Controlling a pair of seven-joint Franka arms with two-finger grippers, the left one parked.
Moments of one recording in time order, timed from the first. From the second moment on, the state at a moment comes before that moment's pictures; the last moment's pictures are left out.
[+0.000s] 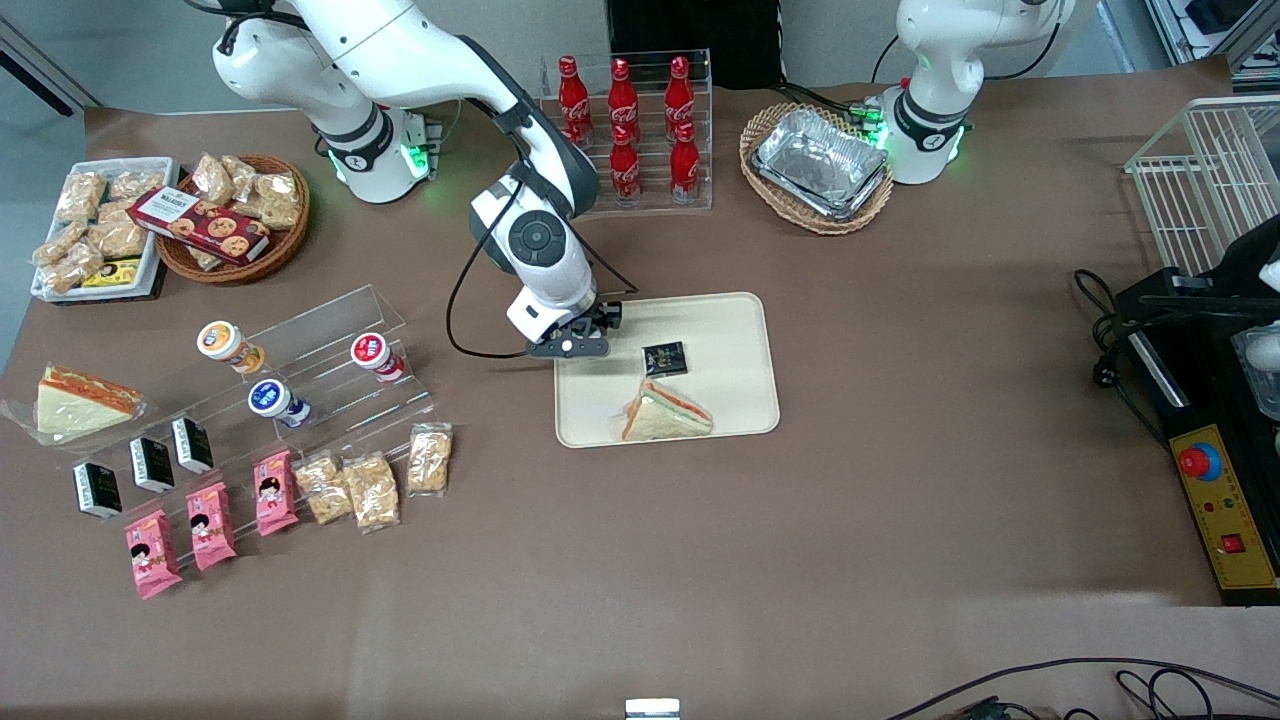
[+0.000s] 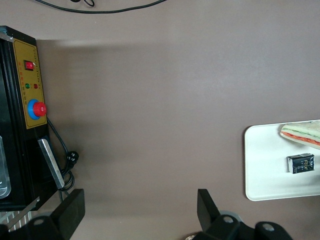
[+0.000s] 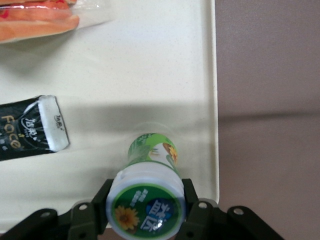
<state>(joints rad) 0.77 0.41 0.01 -2.07 0.17 2.45 0.70</state>
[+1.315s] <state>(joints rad) 0.32 0.16 -0.17 -1.60 0.05 1.82 0.34</state>
